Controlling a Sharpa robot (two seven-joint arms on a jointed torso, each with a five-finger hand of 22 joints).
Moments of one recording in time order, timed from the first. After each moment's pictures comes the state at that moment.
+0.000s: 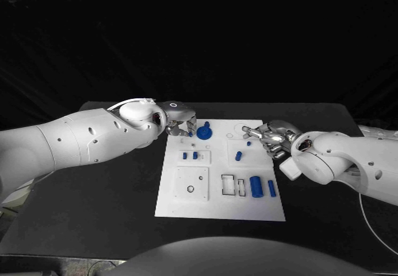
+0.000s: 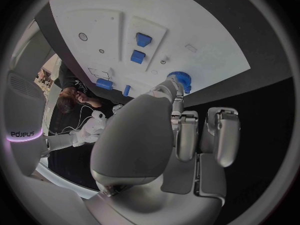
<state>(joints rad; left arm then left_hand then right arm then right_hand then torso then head) 1.31 -0.56 -0.23 1.18 -1.63 -0.16 0.13 1.66 -0.09 0.33 0.28 0.05 1.13 0.09 0.12 0.16 1.20 0.04 0.07 0.06 1.47 -0.01 1.57 1.31 0.01 1.47 0.15 1.57 1.31 1.23 -0.96 -0.22 1.66 -0.51 -0.38 -0.12 1.11 0.16 -0.07 0.29 0.40 0.79 0.20 0.14 0.09 1.47 0.16 1.57 1.31 1.47 0.11 1.57 1.31 0.01 1.47 0.22 1.57 1.31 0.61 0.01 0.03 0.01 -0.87</state>
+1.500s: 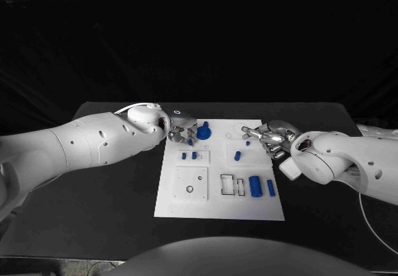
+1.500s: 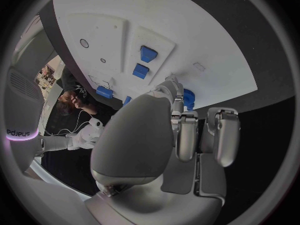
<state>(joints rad) 1.28 -0.49 -0.24 1.11 -1.63 -0.06 0.14 1.66 -0.09 0.33 0.28 0.05 1.13 0.09 0.11 0.16 1.20 0.04 0.07 0.06 1.47 -0.01 1.57 1.31 0.01 1.47 0.14 1.57 1.31 1.23 -0.97 -0.22 1.66 -0.51 -0.38 -0.12 1.12 0.17 -0.07 0.29 0.40 0.79 0.20 0.14 0.09 1.47 0.16 1.57 1.31 1.47 0.11 1.57 1.31 0.01 1.47 0.22 1.57 1.31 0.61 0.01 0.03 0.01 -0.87</state>
